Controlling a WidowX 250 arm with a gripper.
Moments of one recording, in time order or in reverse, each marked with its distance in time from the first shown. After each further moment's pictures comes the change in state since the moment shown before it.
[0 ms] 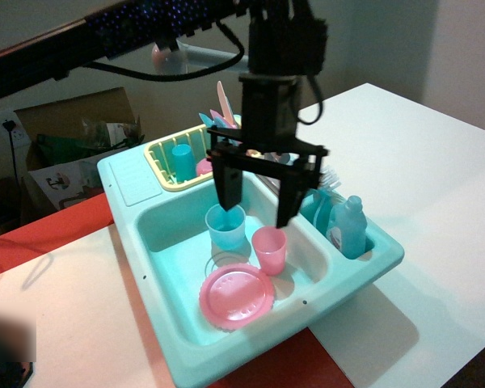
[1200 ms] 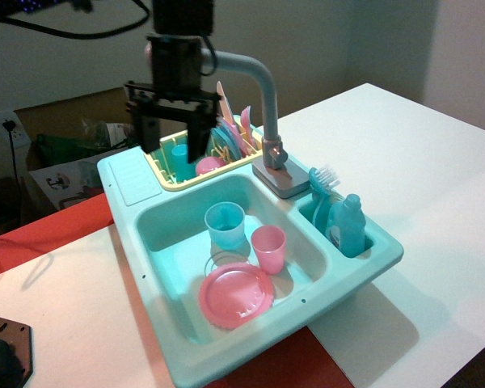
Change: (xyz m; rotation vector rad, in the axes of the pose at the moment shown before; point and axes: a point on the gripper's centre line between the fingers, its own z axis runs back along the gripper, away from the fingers) arm 0.019 0.127 0.031 0.038 -0.050 0.252
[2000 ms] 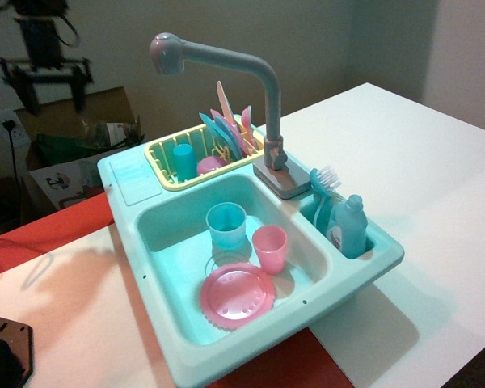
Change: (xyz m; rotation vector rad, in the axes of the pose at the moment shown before) arm 0.043 0.149 -0.001 -0.042 -0.014 0.467
